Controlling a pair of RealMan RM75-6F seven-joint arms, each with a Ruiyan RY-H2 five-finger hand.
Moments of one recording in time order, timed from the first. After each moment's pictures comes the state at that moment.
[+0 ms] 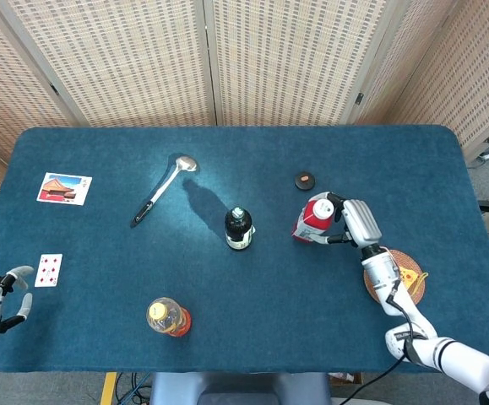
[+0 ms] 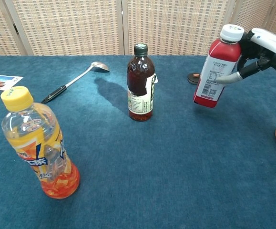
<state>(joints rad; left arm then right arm) -0.09 -1.13 -0.05 -1.55 1.48 1.48 -0.01 0.60 -1.60 0.23 -1.10 -1.43 1.13 0.55</state>
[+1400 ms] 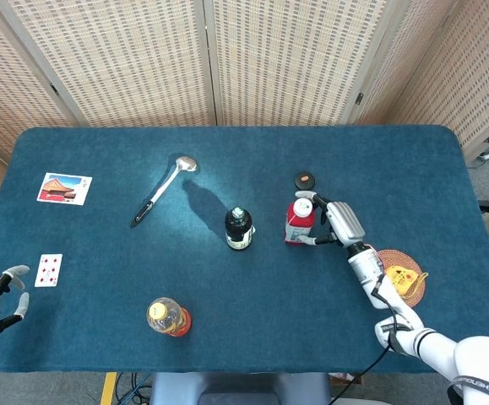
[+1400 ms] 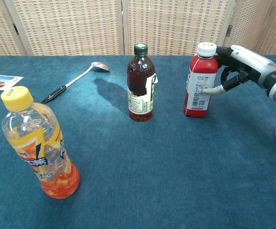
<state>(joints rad) -0.09 -1.12 -0.05 -1.55 1.46 1.47 -0.03 0.67 -1.72 0.17 -0.87 -1.47 1.10 0.71</state>
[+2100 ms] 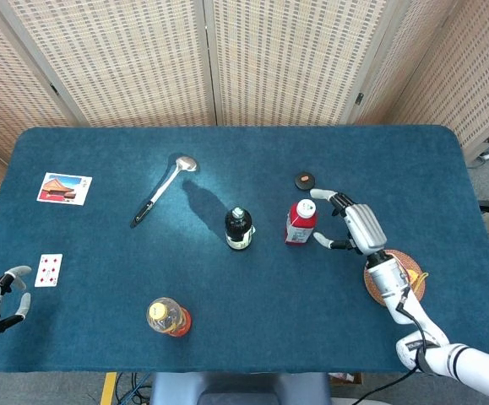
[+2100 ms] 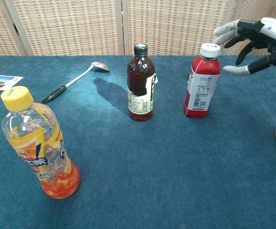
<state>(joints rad) -0.09 -1.13 -0.05 -1.55 1.46 1.47 -0.01 0.56 -1.48 0.17 -1.28 -1.46 1.25 0.46</state>
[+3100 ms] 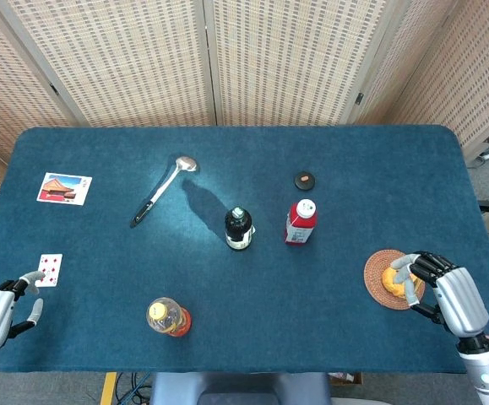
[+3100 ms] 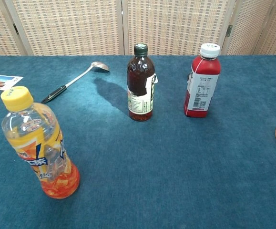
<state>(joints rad) -0.08 -1.12 -0.02 -1.59 1.53 1.49 0.01 0.17 -1.13 -0.04 -1.57 -1.72 1.69 0.32</state>
